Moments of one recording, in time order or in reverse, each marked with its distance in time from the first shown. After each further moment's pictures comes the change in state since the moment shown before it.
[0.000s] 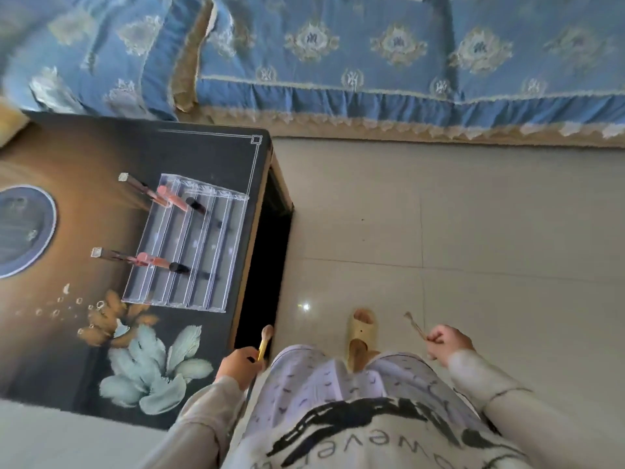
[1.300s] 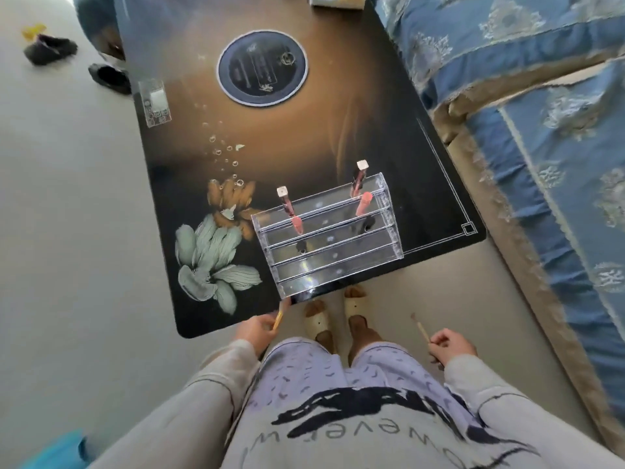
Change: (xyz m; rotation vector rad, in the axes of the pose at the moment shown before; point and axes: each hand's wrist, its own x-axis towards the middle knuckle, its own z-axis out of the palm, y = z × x) left_hand 0.033 0.009 -0.047 -0.943 0.161 -0.423; right_hand 0.100 -0.351 0.068 -0.880 -0.265 -0.521
